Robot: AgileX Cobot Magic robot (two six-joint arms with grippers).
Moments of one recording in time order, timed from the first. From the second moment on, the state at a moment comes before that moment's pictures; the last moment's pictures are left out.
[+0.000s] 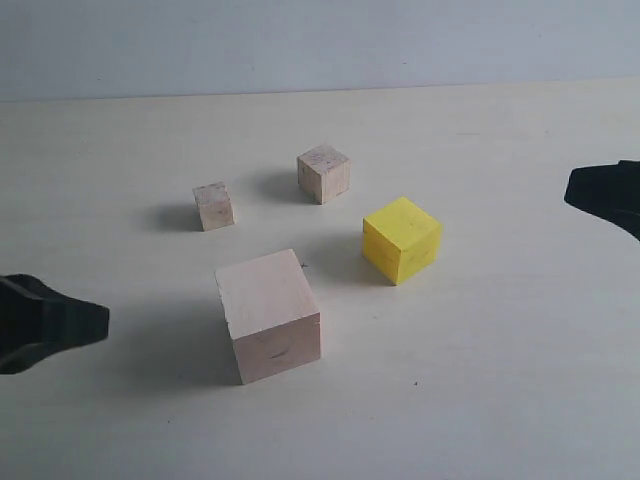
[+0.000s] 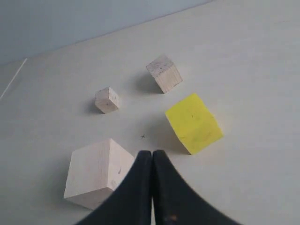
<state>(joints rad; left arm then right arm) -0.47 0.94 -0.44 -0.61 0.52 0.16 0.43 0.70 -0.47 0.32 0.39 0.18</state>
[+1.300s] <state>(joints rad) -0.47 1.83 -0.73 -1.37 0.57 1.11 0.43 0.70 -0.47 0.30 0.45 0.18</state>
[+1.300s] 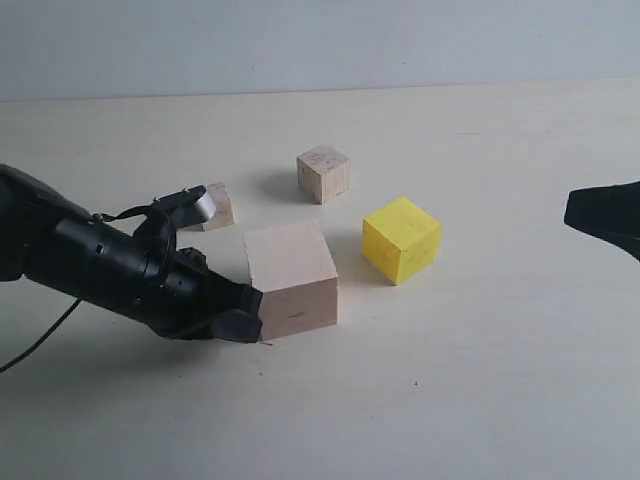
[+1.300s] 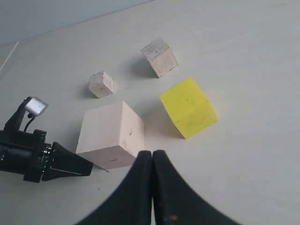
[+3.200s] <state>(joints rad) -0.59 1.90 -0.86 -1.49 0.49 1.10 0.43 0.70 -0.47 0.27 0.49 0.18</state>
